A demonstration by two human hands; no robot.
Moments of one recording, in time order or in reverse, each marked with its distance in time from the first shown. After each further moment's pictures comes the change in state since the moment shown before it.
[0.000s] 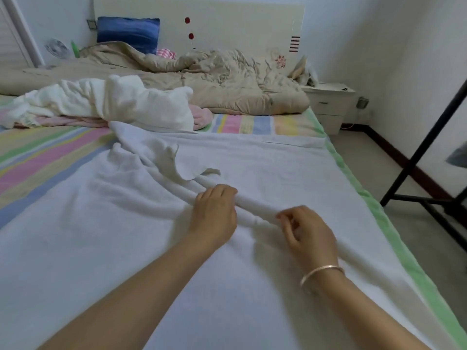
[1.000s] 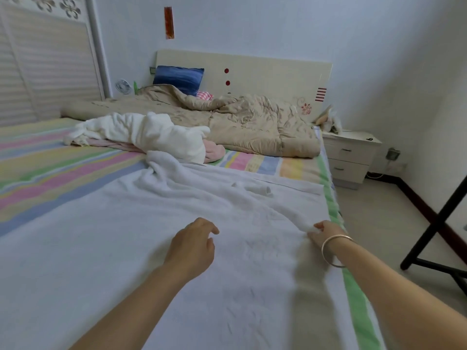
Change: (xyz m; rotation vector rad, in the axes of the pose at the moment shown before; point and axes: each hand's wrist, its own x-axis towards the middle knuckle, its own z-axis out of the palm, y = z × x) left_hand -0.014 0.056 -0.012 -0.049 -0.005 -0.278; right_hand 0.150 0.156 -0.034 -0.117 -0.578 0.453
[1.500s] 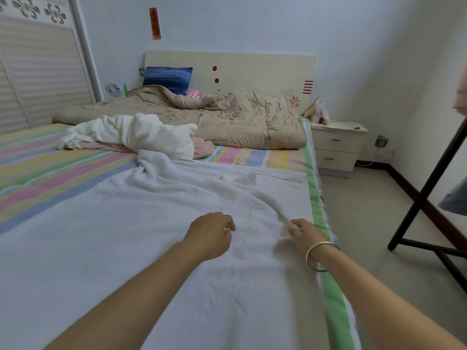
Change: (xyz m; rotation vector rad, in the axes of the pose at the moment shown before) left_hand -0.008 0.081 -0.006 0.100 -0.197 0.111; right_hand -0.054 0.029 0.011 0.078 -0.023 -0.201
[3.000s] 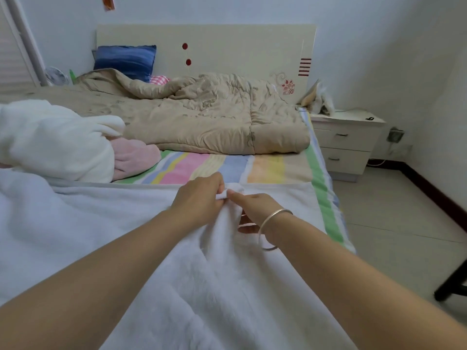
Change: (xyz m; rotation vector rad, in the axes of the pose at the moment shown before) left_hand 0.403 -0.033 0.093 0.004 0.202 0.037; right_hand 0.335 -0.052 0.018 0.688 -0.293 0.077
